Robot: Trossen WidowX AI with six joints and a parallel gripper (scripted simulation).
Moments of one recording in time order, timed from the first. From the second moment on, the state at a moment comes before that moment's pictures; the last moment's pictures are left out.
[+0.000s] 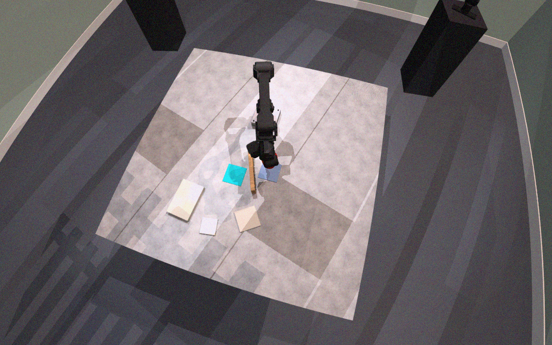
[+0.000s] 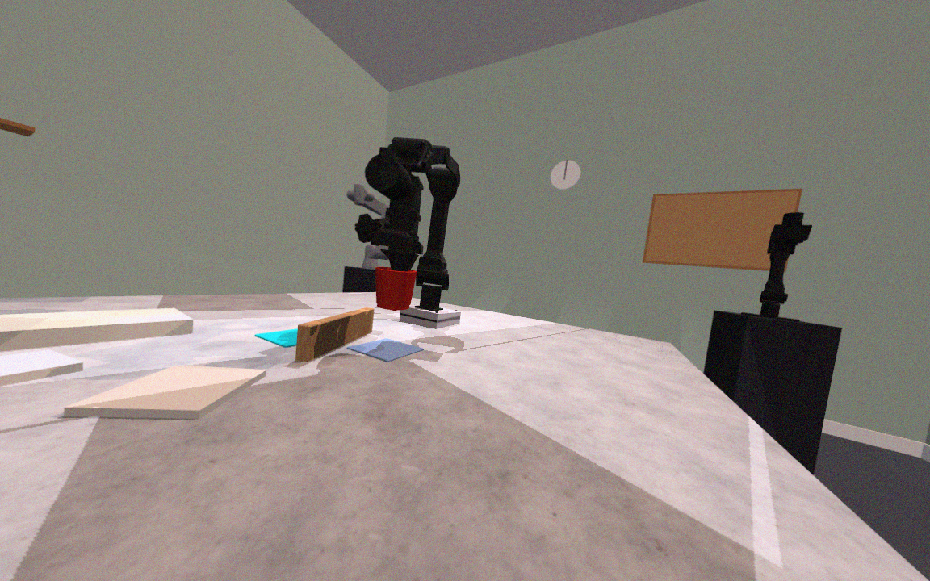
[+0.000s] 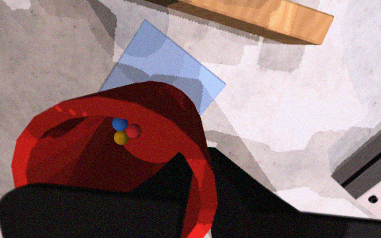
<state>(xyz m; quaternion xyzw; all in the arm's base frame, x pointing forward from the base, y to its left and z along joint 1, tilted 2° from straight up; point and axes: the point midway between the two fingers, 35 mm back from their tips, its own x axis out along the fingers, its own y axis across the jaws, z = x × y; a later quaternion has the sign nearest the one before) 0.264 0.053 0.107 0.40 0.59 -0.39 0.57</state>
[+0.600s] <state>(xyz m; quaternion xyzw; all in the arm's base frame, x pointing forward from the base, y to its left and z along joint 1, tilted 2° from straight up) 0.270 0.023 0.105 0.40 0.59 -0.39 0.57</state>
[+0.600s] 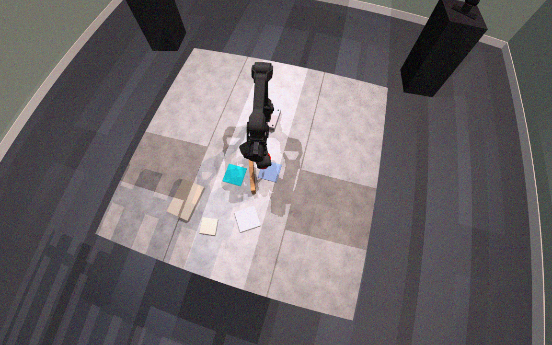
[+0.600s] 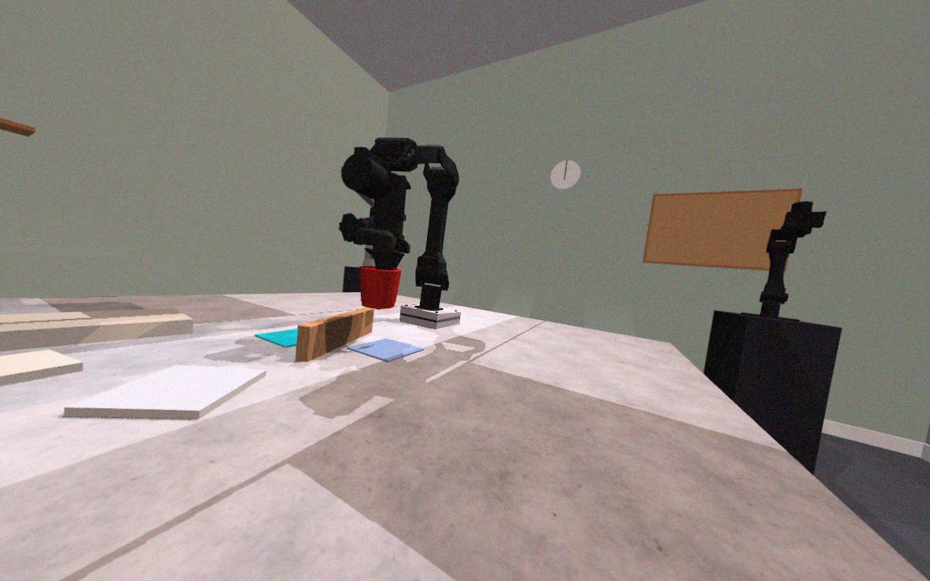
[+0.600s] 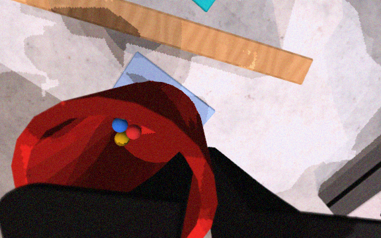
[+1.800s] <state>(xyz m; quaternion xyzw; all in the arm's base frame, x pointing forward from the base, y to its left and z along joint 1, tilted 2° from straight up) 0.288 -0.051 0.102 0.40 0.59 -0.39 0.58</state>
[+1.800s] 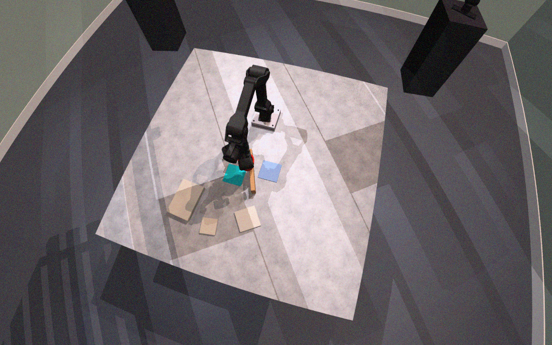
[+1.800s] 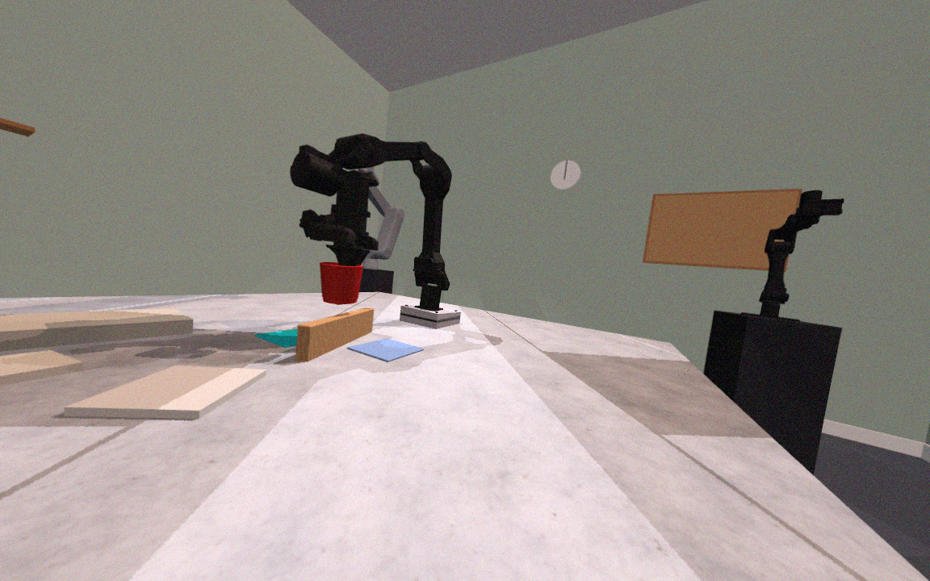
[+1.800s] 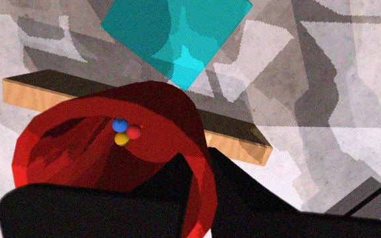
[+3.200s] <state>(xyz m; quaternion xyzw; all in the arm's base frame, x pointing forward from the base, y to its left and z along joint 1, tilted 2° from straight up) 0.312 -0.120 0.100 0.40 0.59 -0.39 0.58</state>
